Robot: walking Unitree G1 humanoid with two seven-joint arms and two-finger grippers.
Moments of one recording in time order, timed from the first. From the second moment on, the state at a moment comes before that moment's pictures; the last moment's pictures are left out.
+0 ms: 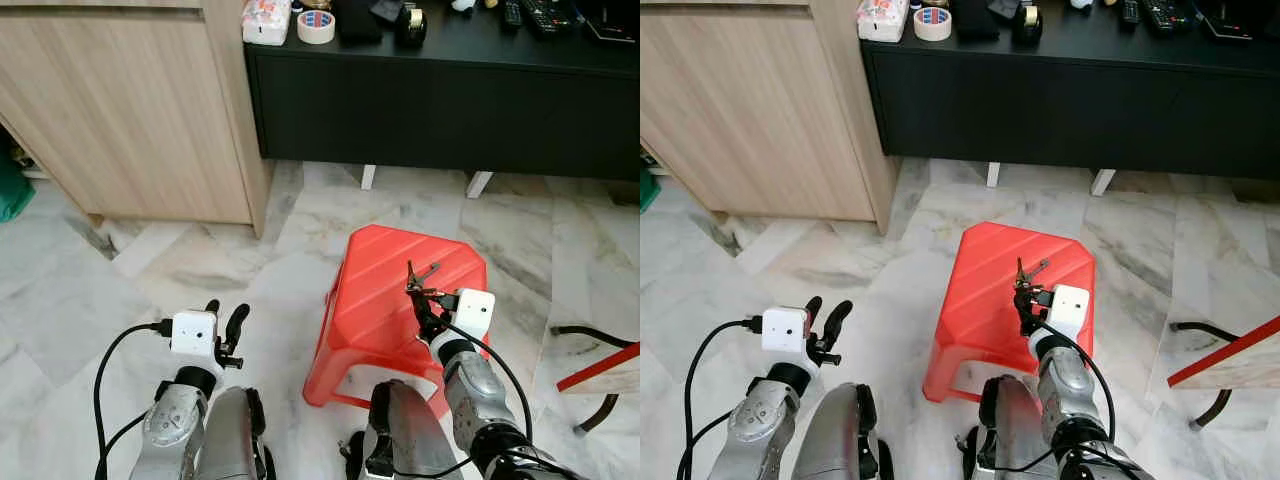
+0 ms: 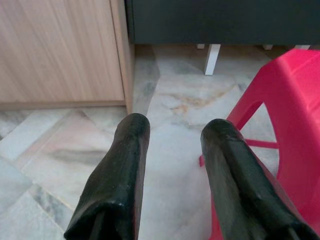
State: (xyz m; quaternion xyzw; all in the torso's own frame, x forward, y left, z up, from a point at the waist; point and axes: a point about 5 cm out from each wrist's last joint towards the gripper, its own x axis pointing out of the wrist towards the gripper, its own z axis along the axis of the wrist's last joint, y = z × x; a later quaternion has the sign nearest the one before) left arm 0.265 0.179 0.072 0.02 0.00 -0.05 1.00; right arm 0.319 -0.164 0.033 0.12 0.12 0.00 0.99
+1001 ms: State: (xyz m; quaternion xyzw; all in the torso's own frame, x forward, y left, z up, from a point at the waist) left arm 0.258 0.181 0.067 0.03 0.00 -0.04 1.00; right arm 0.323 -0.168 0.038 0.21 0.09 -0.04 0.97
